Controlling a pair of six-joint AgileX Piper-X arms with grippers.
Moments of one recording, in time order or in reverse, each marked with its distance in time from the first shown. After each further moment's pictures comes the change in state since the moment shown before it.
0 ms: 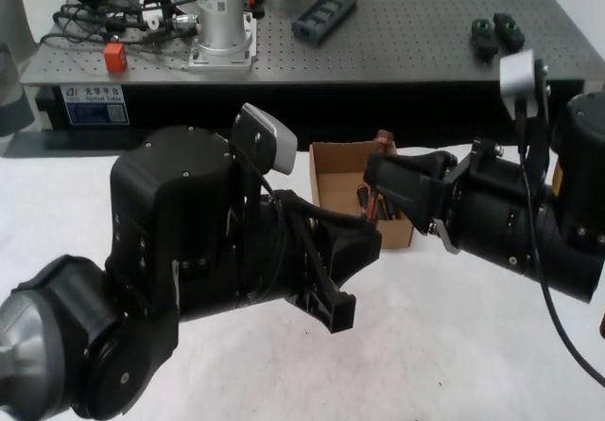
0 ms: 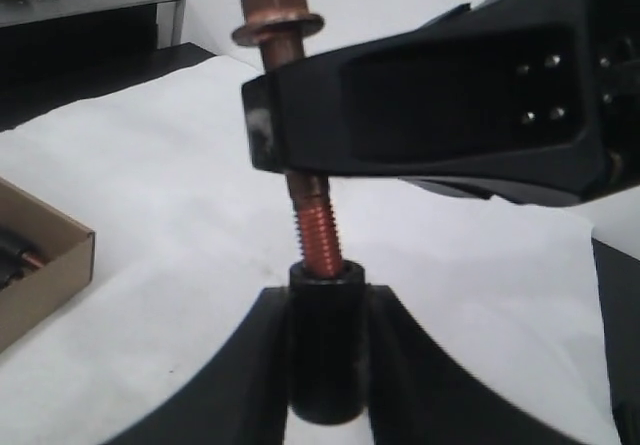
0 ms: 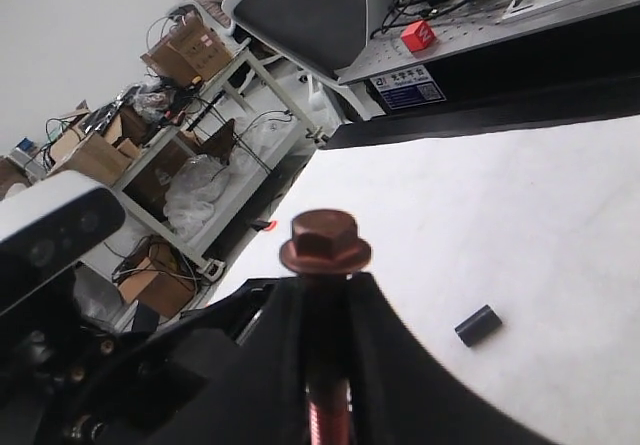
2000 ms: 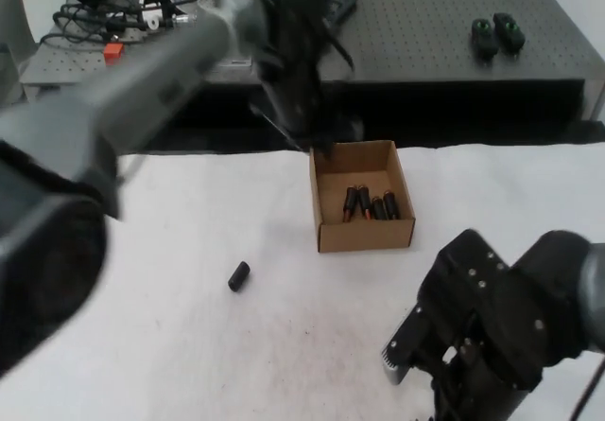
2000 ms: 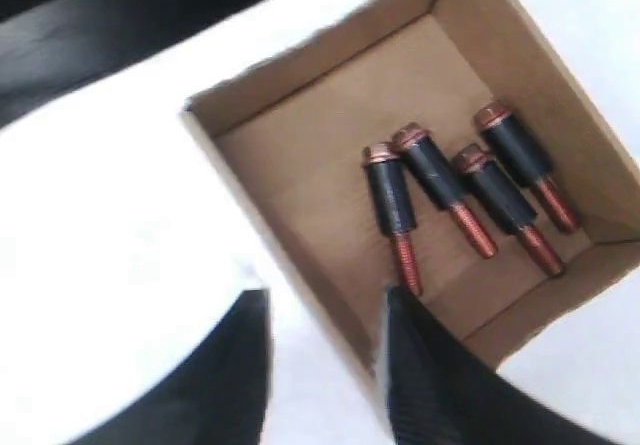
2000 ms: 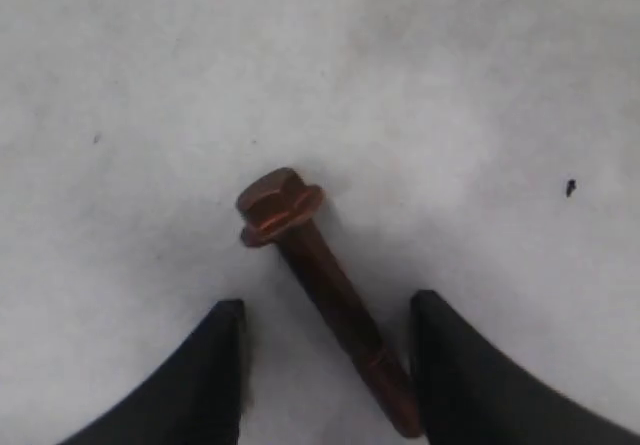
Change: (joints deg) left arm 14.1 44.4 -76.2 77.4 -21.1 9.1; right arm 5.8 24.6 -9.1 59.2 25.0 -44.4
